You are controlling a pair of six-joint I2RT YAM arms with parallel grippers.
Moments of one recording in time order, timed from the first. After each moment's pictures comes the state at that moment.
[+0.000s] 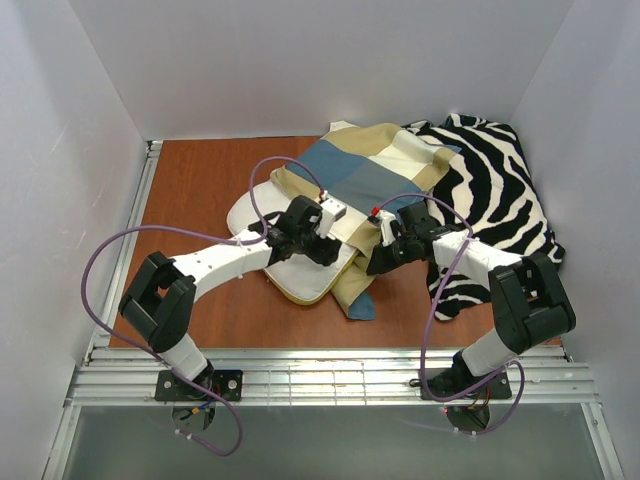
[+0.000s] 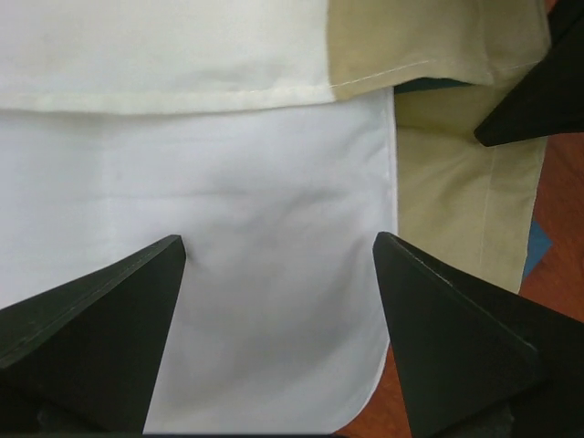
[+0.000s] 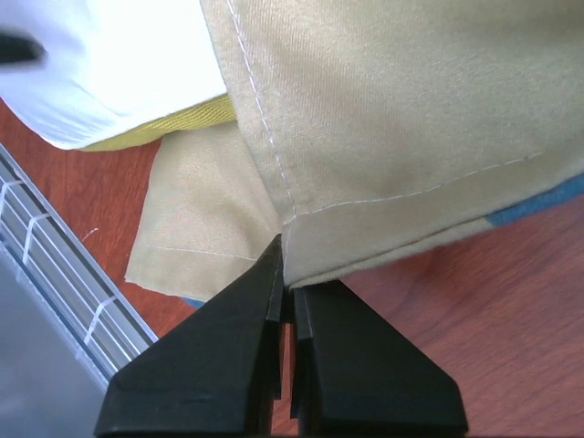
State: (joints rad) left arm -0.71 1.62 1.11 -0.32 0.10 -0.04; right arm 0.42 1.54 0.85 -0.37 -0.58 -0.02
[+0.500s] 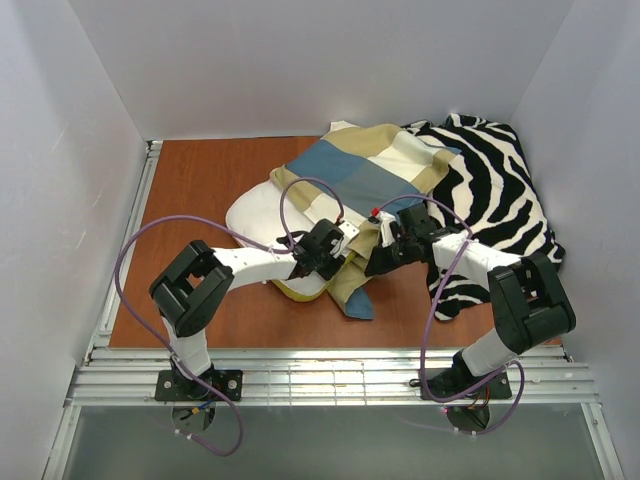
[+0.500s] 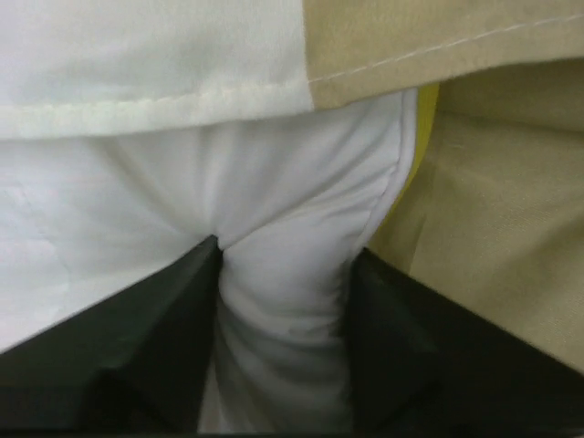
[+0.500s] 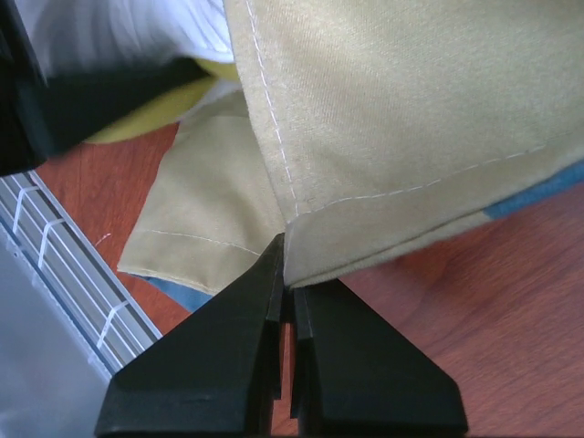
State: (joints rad) left arm -0.84 1.79 1.07 -0.21 -0.16 0.04; right arm 0.42 1.54 0.83 -0.34 -0.60 0.01
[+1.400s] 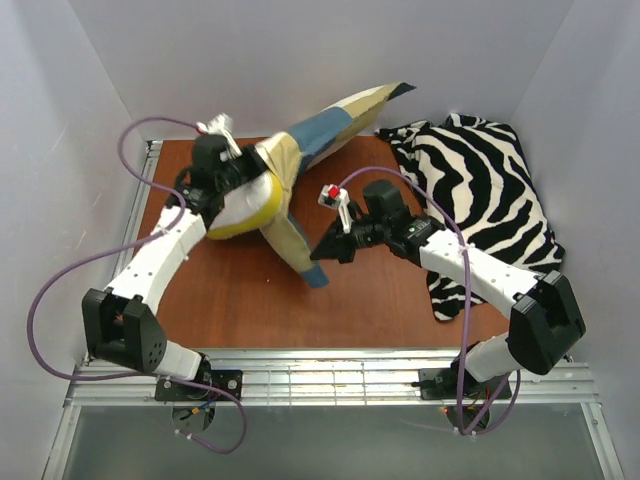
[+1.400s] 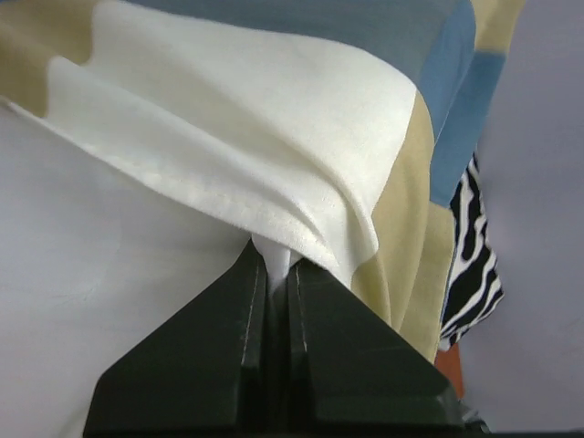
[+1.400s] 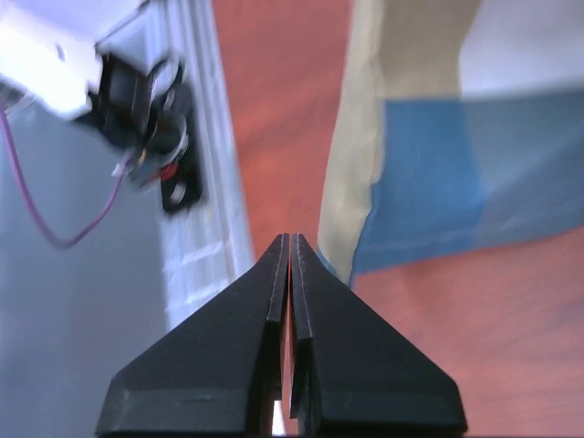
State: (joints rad) left arm -0.24 1.48 1.40 -0.25 0.21 -0.67; right arm 0.73 1.45 1.16 -0.19 -0.77 0.08
